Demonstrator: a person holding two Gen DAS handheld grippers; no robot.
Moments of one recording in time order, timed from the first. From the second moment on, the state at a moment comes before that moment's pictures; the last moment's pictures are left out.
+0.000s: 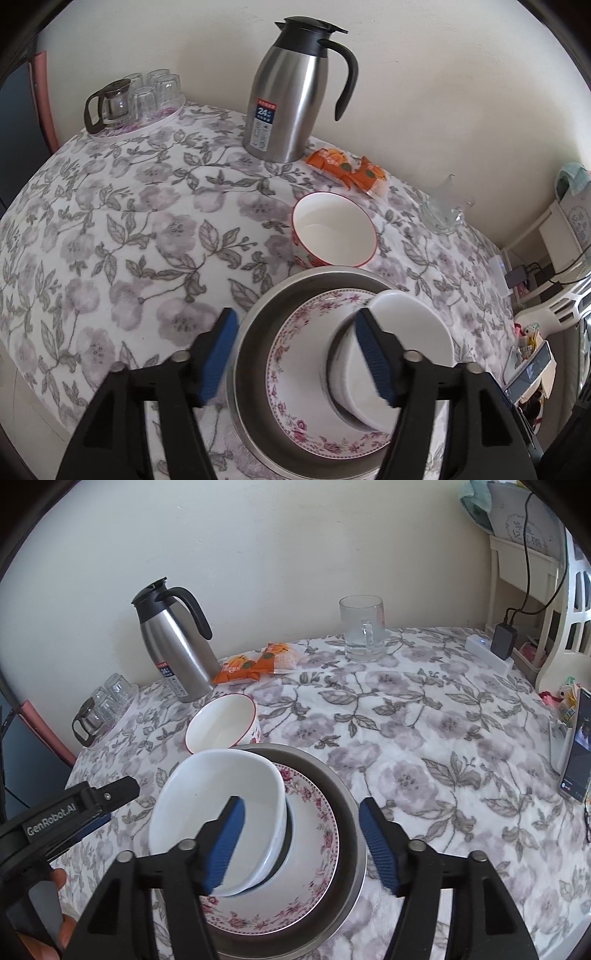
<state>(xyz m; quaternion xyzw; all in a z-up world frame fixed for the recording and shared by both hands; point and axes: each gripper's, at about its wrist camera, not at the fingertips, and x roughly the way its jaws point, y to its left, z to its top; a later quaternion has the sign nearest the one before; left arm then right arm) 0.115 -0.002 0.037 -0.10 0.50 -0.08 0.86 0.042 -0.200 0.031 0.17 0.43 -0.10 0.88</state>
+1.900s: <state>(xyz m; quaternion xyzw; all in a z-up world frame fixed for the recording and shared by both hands) 0.204 0.017 0.034 -0.16 0.47 -0.06 0.87 0.096 -0.254 0.054 0.20 0.39 -0.07 0.90</state>
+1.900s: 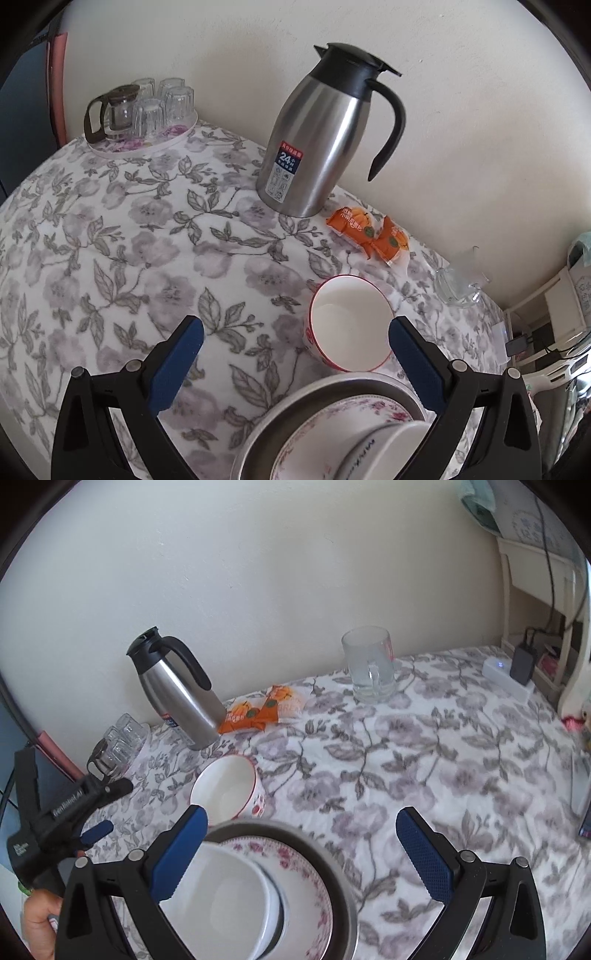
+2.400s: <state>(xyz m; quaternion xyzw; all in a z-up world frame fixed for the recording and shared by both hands) 0.234 0.017 -0.010 -0.17 0.51 -0.07 0.84 0.183 -0.246 0.027 0.15 0.47 -0.01 0.87</state>
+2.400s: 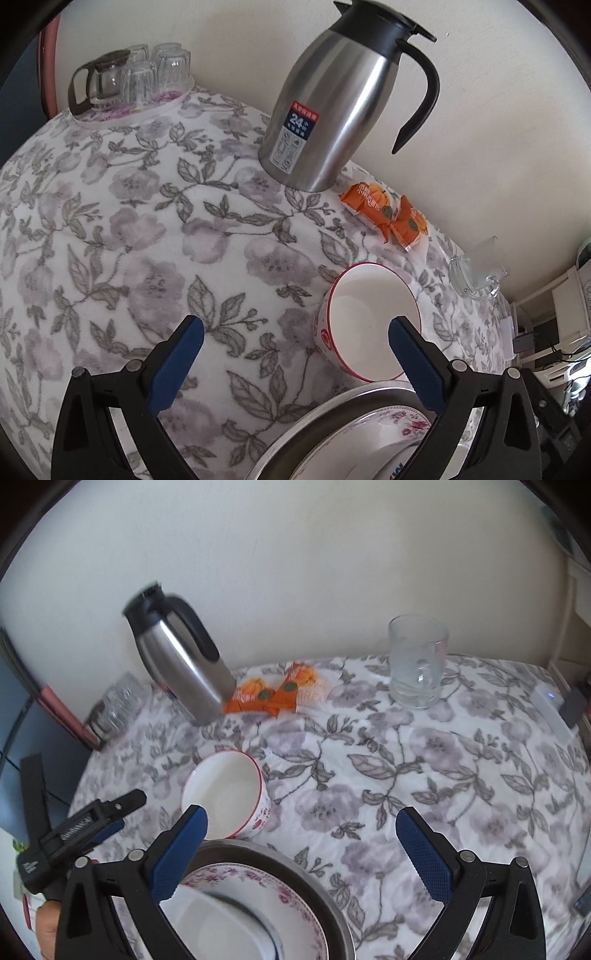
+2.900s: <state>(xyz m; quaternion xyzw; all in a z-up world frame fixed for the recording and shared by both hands) 0.262 -0.009 -0.040 -0.13 0.52 -0.13 0.83 0.243 -0.227 -0.031 0.15 0.54 0.08 0.82</state>
